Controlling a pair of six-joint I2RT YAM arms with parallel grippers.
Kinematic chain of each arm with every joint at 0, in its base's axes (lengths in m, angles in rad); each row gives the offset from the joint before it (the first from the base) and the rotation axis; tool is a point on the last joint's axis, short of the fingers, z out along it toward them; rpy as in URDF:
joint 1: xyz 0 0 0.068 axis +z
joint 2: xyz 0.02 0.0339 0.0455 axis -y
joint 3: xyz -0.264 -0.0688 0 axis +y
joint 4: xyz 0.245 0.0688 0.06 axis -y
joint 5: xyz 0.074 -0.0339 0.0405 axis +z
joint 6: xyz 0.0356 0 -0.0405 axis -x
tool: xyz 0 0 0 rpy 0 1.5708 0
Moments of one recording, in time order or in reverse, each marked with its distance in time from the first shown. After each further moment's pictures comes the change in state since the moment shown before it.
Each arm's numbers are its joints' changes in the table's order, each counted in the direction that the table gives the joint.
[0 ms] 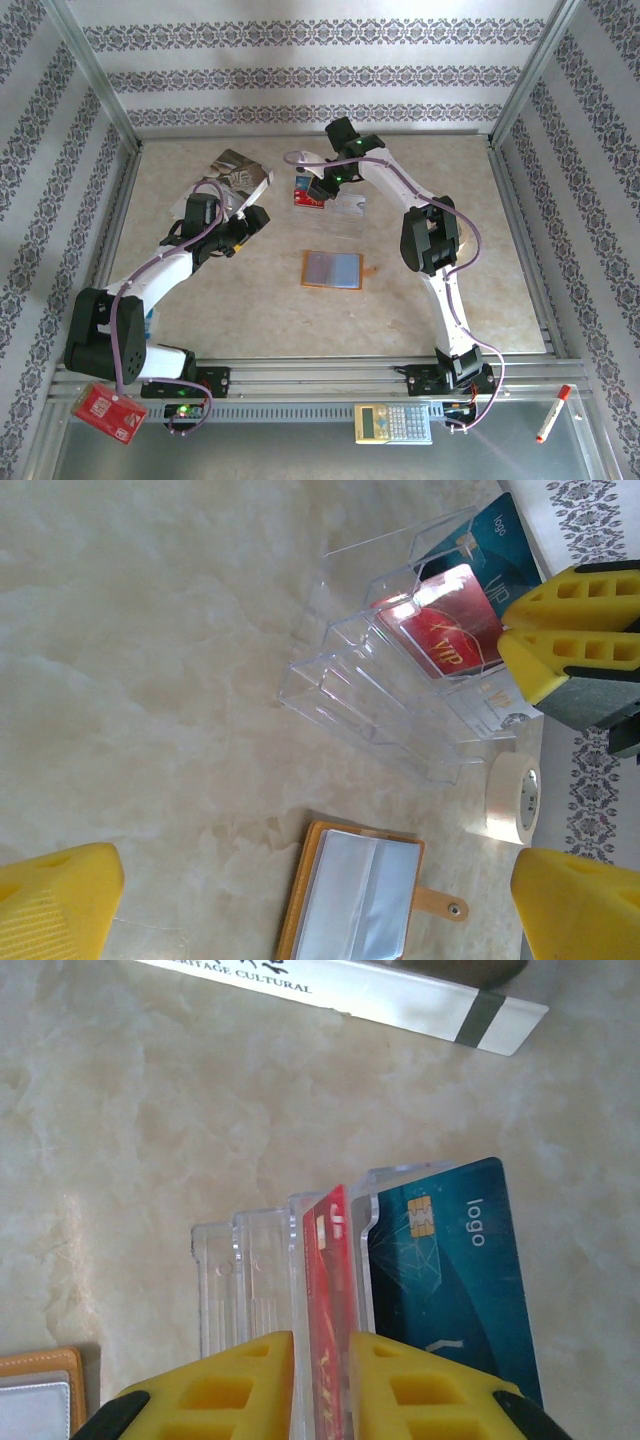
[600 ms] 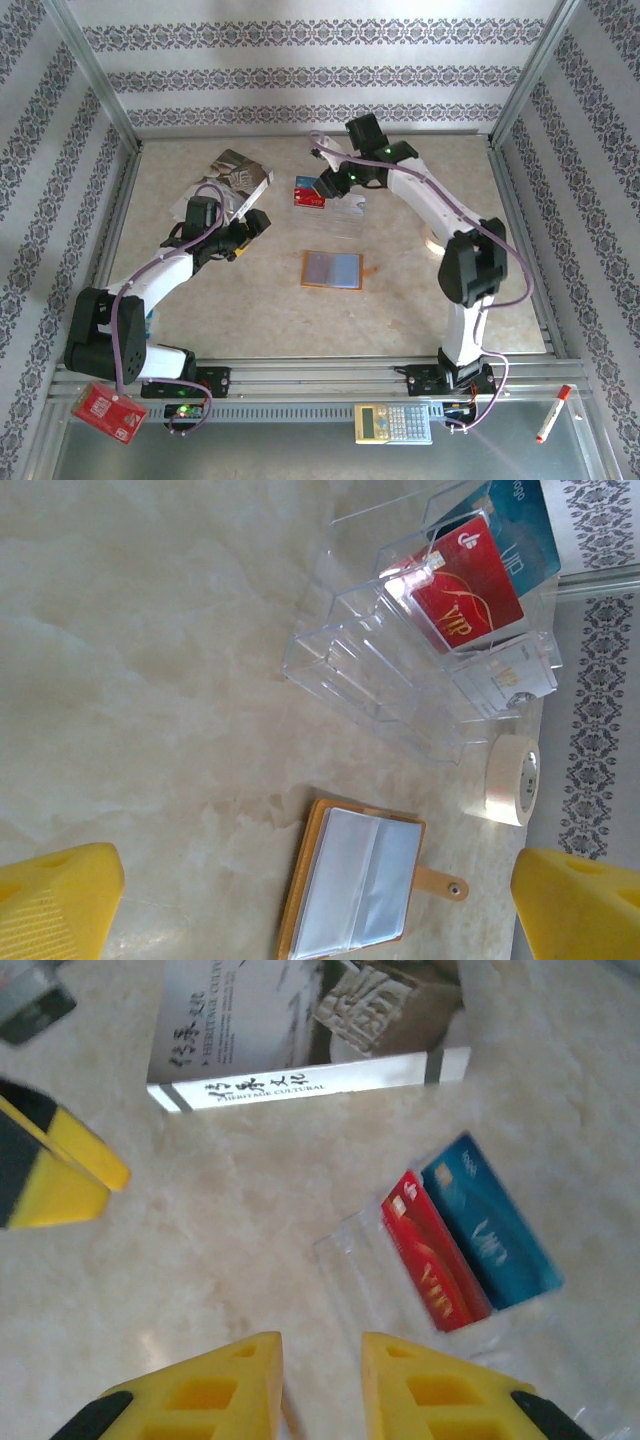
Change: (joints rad) left arm 0.000 0.000 0.025 0.000 -0.038 0.003; right arm 0.021 0.480 0.483 0.229 -0.023 -0.485
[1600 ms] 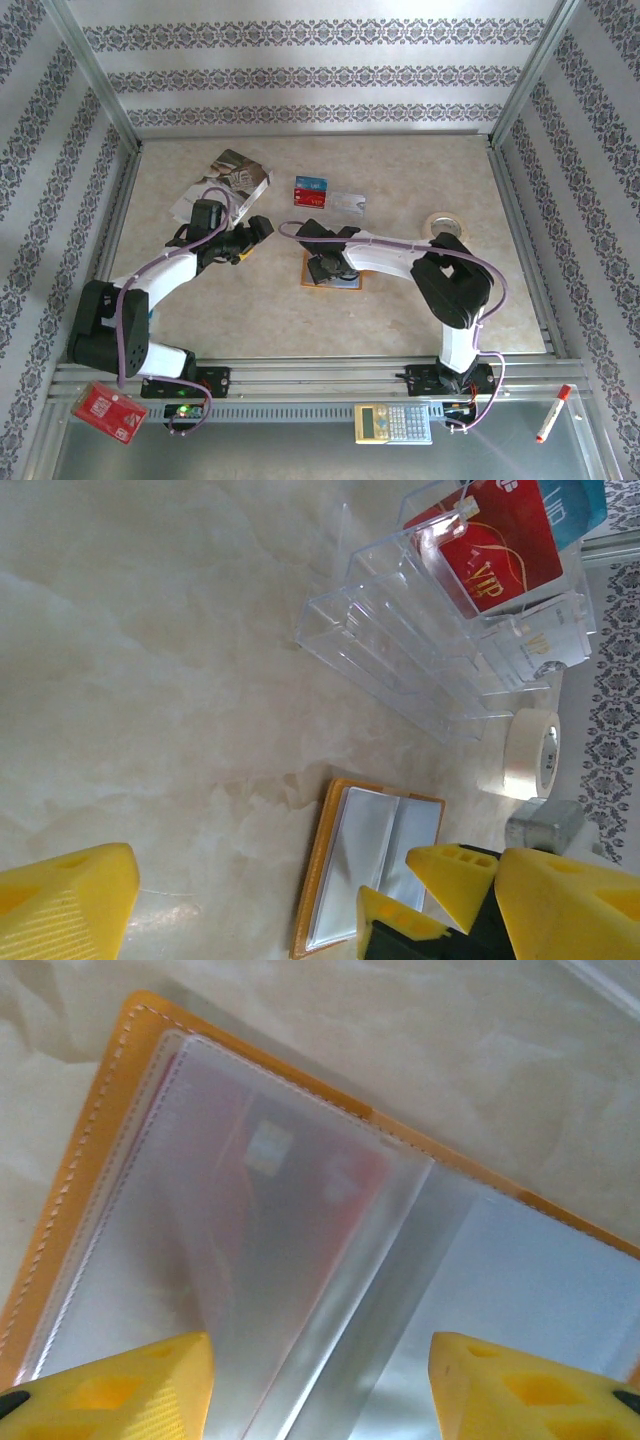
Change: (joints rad) left arm -0.025 -0.045 0.010 0.009 -0.019 -0.023; right arm 0.388 -0.006 0.524 0.097 -0.679 -0.721
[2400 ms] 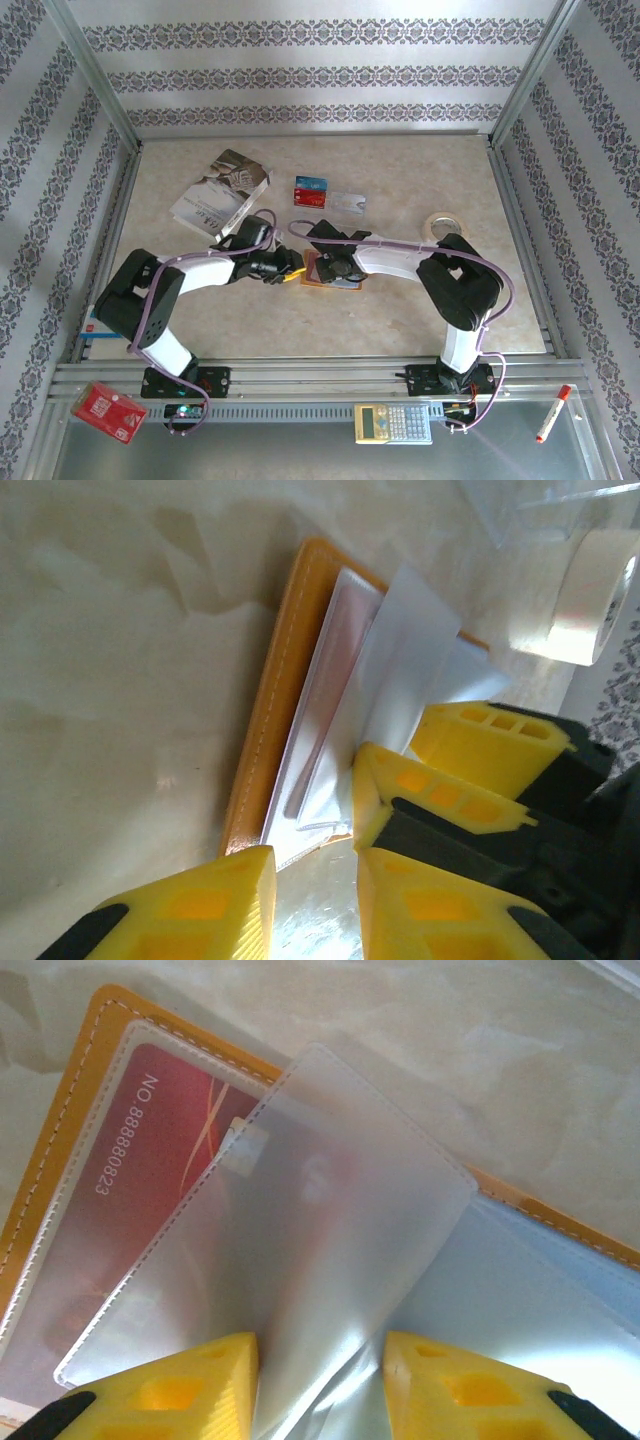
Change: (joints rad) left arm -0.292 -0.228 -0.007 0.126 -0.074 0.182; right arm -0.049 0.058 0.127 0.160 0.080 0.015
